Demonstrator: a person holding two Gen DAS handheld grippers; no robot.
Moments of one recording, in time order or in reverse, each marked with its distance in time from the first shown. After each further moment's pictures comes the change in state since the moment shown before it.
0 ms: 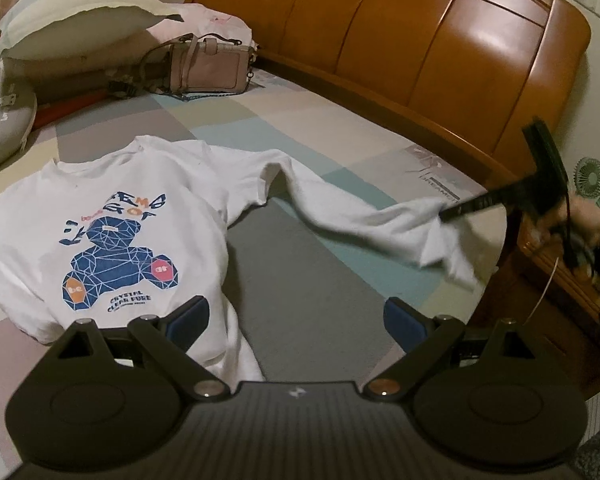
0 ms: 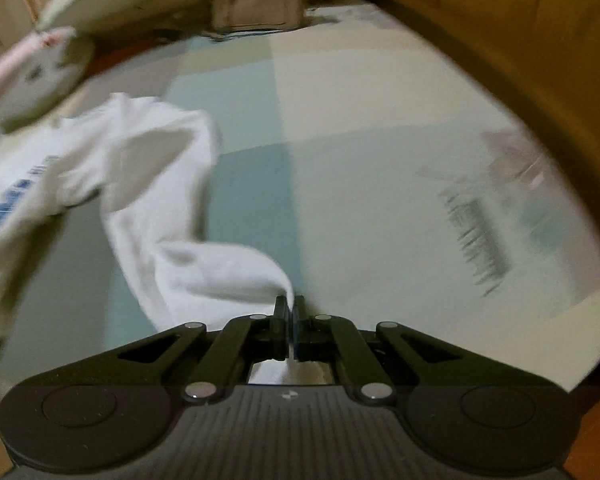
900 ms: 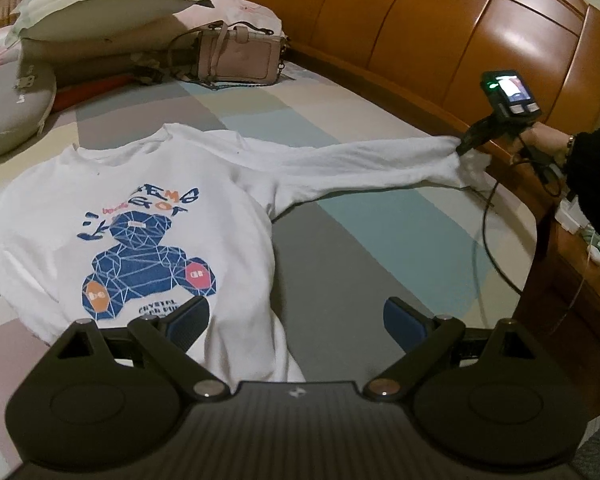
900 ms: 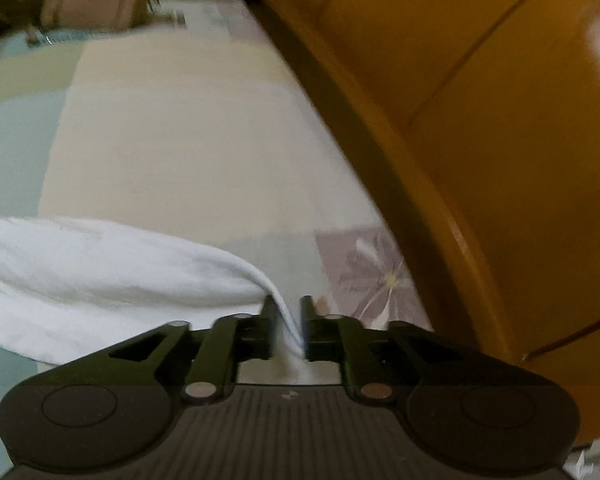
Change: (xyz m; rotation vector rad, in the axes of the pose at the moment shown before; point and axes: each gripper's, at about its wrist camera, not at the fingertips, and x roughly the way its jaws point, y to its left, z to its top) left arm 0.020 0.033 0.011 -0.028 0.011 0.036; right arm 0.089 -0.079 0.132 -0.014 0.091 -0.462
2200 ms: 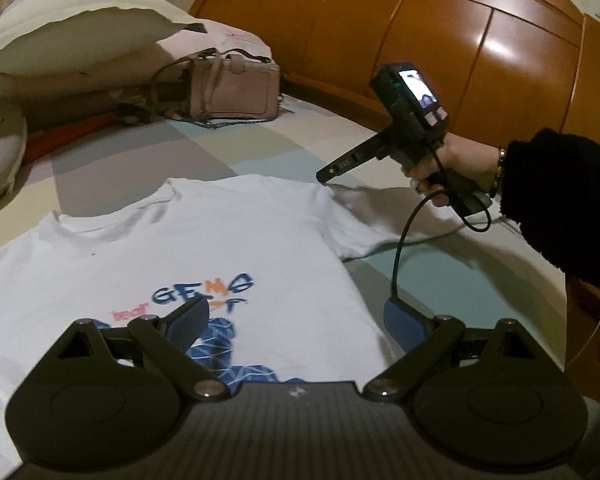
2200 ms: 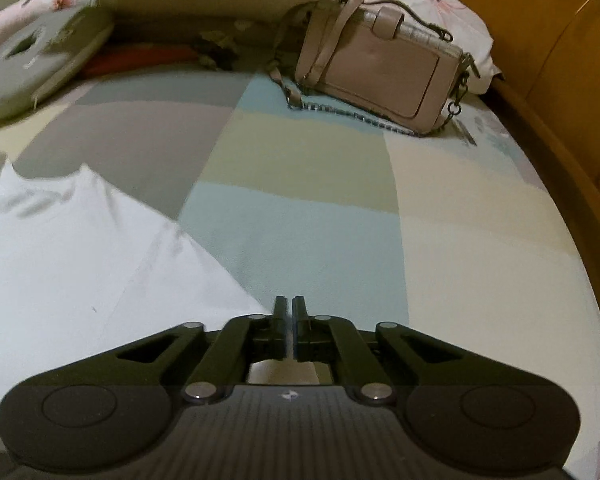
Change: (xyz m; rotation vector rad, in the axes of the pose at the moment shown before) left arm 0.065 0.077 0.046 0.065 -0.093 -0.055; right arm -0.020 0.222 0.093 -0.223 -0.280 0.454
